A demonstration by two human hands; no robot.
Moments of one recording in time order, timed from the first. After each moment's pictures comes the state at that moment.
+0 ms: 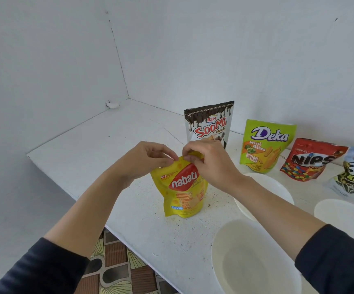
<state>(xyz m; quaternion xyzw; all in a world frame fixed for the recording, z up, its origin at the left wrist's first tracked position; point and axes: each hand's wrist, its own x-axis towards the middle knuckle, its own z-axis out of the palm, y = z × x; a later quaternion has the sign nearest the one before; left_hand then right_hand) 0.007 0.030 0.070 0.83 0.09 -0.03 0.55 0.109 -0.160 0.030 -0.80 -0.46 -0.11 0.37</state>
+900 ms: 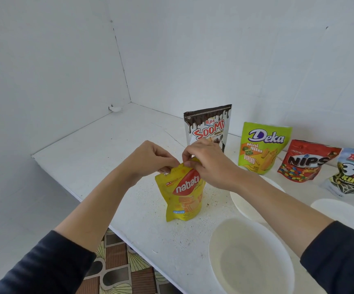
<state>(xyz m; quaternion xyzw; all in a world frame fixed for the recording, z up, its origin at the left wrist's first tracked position) 0.005 0.008 0.080 0.85 0.14 -0.01 0.51 0.097 -0.172 0.050 -0.83 -0.50 -0.03 0.26</state>
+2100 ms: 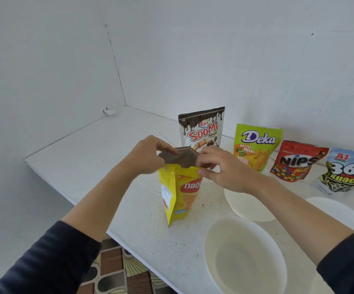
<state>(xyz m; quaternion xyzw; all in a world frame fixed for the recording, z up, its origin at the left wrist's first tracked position) 0.022 -0.001 0.087 0.93 0.09 0.03 0.34 0.099 -0.217 0.052 -0.80 -0.50 0.04 0.33</state>
